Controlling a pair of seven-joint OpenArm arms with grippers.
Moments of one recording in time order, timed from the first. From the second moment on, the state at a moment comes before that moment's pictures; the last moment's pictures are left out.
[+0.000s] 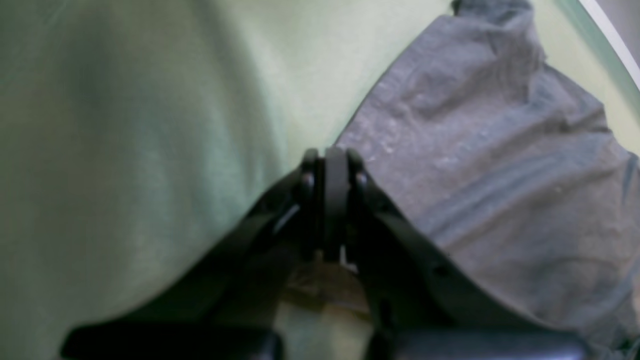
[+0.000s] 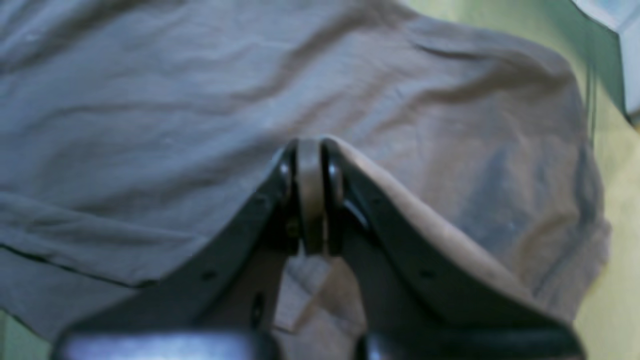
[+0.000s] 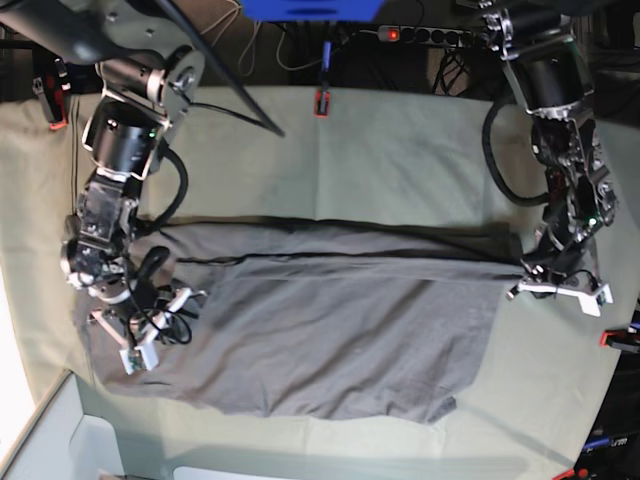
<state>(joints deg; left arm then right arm) -7.9 -8.1 -22.8 76.2 -25.0 0.0 34.6 20.4 -1.9 30.2 63.9 -23.7 39.9 -17.4</state>
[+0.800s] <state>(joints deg) -5.5 -8.8 -22.7 81.8 -25.5 -0.2 36.4 10.2 3.5 30.8 76.3 -23.5 39.9 -17.5</state>
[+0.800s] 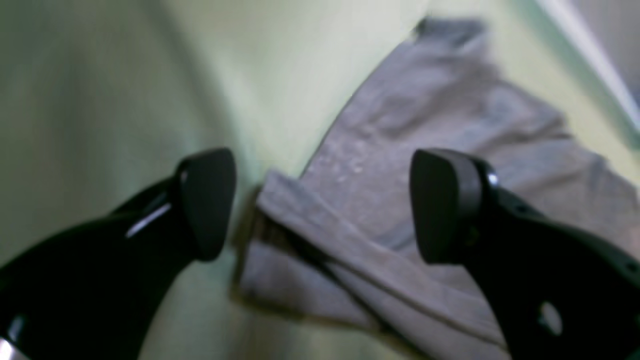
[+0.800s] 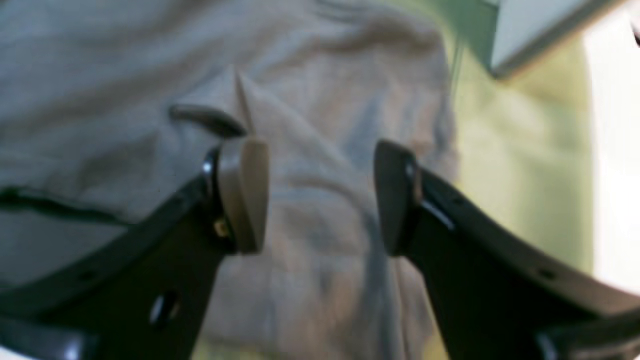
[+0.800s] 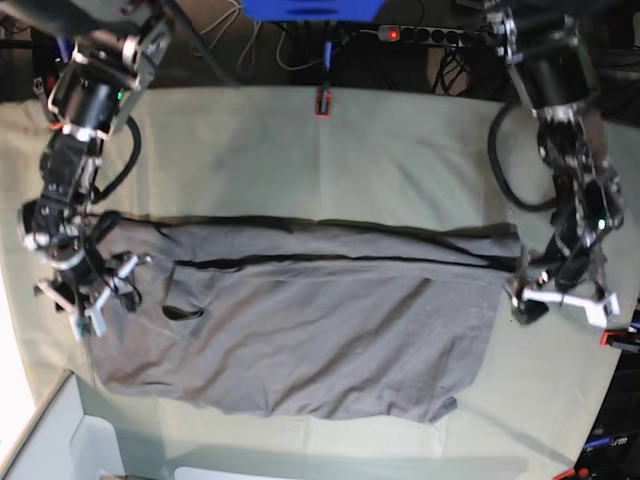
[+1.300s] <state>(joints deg) -0.6 -6.5 -22.8 73.2 -24.9 0.1 31.7 -0.8 0.0 30.6 83.3 -23.2 39.9 -17.0</state>
